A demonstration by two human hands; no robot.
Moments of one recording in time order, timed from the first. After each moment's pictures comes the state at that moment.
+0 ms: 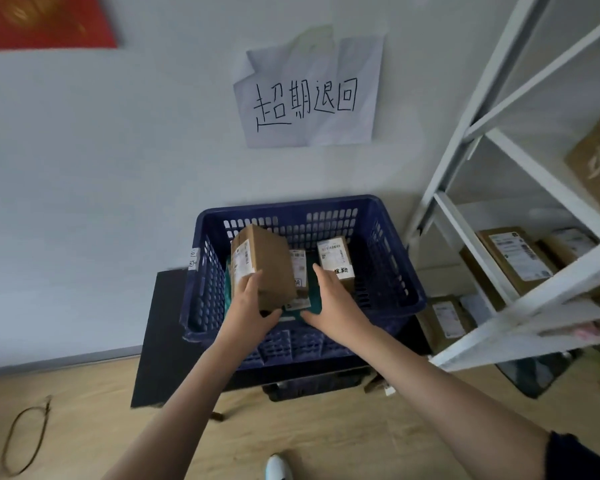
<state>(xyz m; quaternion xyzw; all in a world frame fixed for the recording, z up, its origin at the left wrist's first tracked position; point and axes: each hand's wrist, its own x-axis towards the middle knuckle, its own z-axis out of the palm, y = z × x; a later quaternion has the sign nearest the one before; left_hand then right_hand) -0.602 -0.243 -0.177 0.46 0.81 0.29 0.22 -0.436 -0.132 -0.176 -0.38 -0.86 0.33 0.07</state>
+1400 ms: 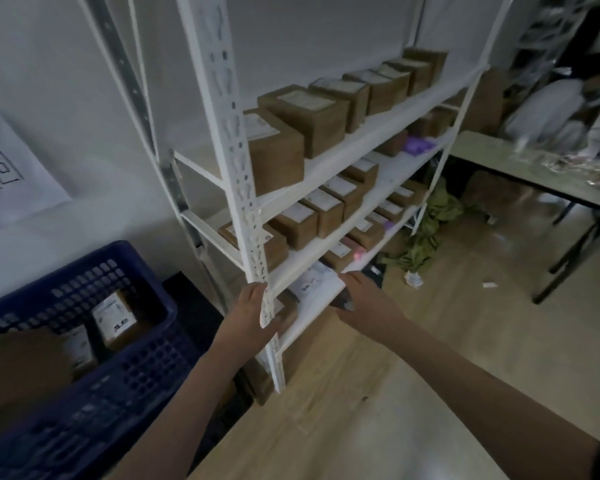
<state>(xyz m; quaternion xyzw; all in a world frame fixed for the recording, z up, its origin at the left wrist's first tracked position) -0.202 -0.141 -0.148 0.78 0.58 0.15 0.21 0.068 -0.150 -0.150 -0.64 -0.73 0.18 0.15</state>
